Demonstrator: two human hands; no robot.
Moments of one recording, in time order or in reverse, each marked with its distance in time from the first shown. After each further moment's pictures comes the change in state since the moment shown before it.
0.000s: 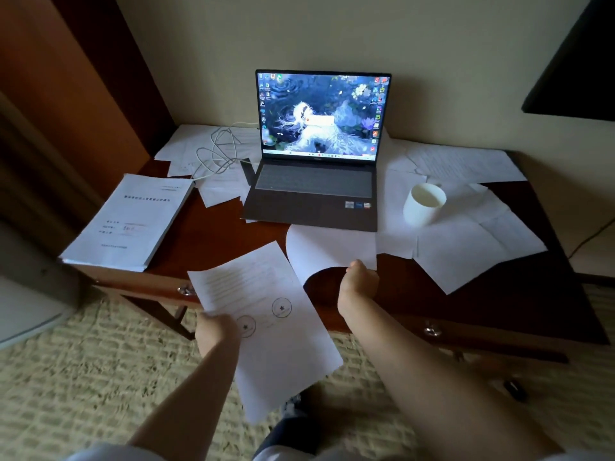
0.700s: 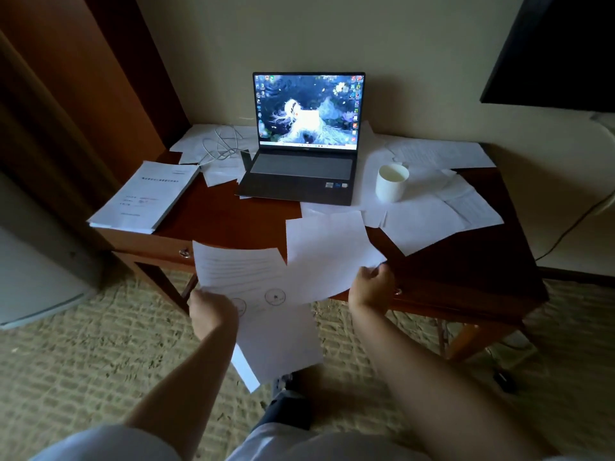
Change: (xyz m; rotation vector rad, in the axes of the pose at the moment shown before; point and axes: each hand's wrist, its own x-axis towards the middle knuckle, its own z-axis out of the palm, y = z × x) left_hand -0.117 -0.057 -0.016 -0.001 0.222 0.172; right_hand -0.010 0.041 -0.155 -0.388 0.083 -0.546
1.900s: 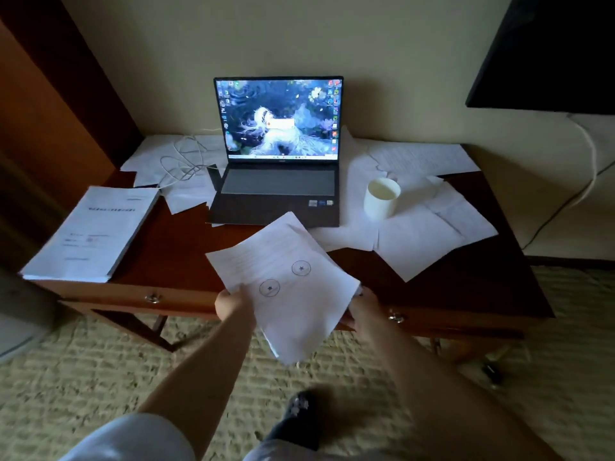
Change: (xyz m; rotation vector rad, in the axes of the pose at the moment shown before) left_hand 0.069 0.070 0.115 -0.417 -0.363 -0.269; right_hand 0.057 -0.022 0.041 0.349 -0.461 0.612
